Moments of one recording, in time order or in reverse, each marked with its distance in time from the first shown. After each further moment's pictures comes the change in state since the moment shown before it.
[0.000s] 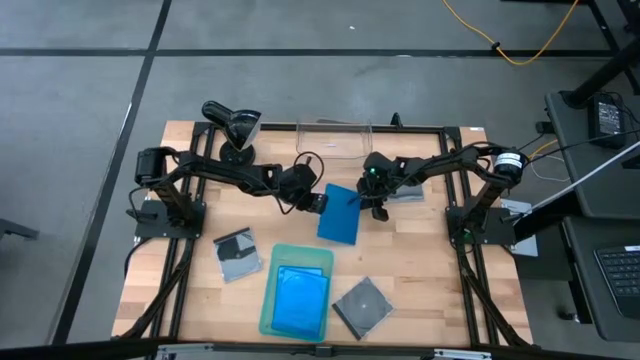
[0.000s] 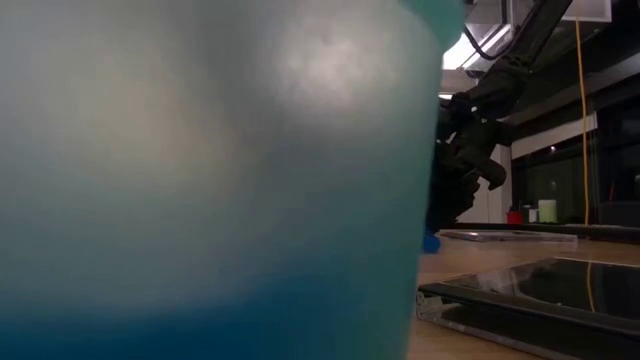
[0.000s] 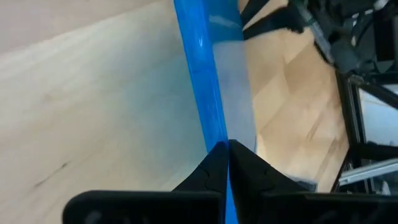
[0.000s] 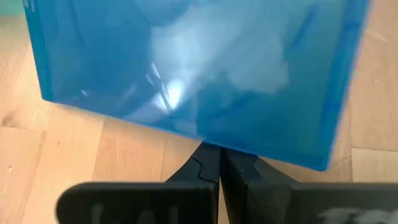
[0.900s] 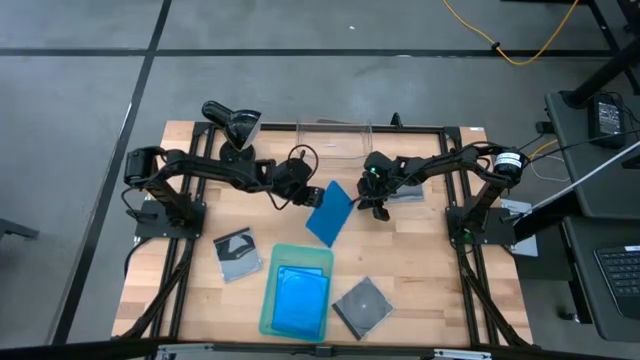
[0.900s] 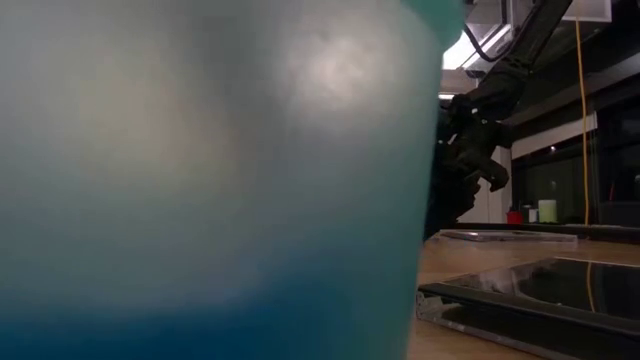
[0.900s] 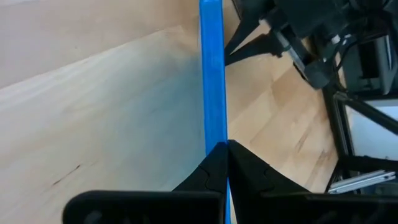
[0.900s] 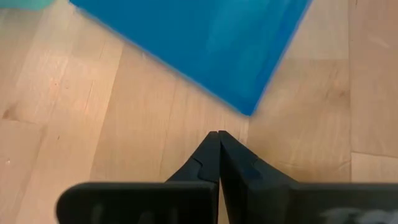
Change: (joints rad) left arm 0.011 -0.086 -0.003 -0.046 -0.045 -0.011; right arm -0.010 0.002 -0.005 0.014 -0.021 -0.042
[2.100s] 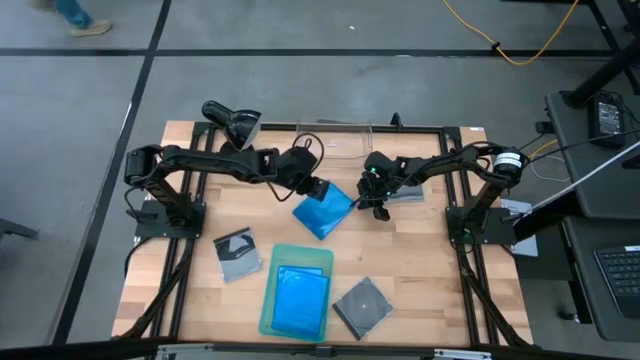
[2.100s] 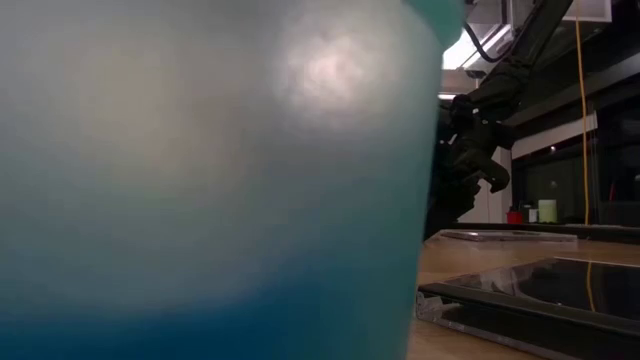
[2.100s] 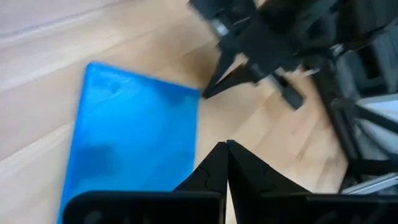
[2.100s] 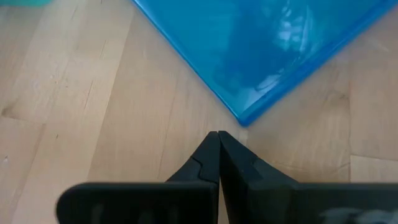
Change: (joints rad) left arm 0.027 0.000 0.159 -0.165 -0.037 0.141; right arm 0.000 0.000 -0.001 0.024 -0.001 -0.007
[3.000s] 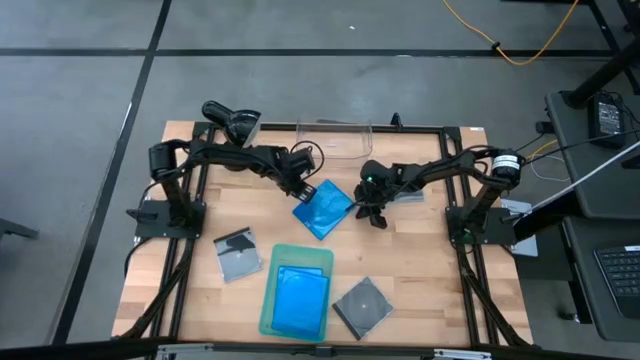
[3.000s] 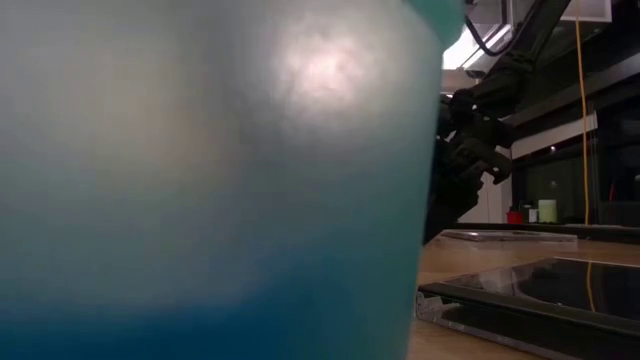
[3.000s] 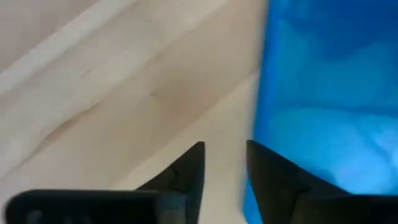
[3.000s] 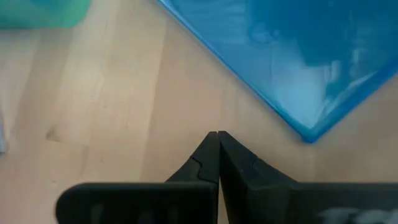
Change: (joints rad) left arm 0.133 0.189 -0.002 -0.318 -0.046 0.297; right arm 0.105 0.001 0.001 0.008 -0.030 0.178
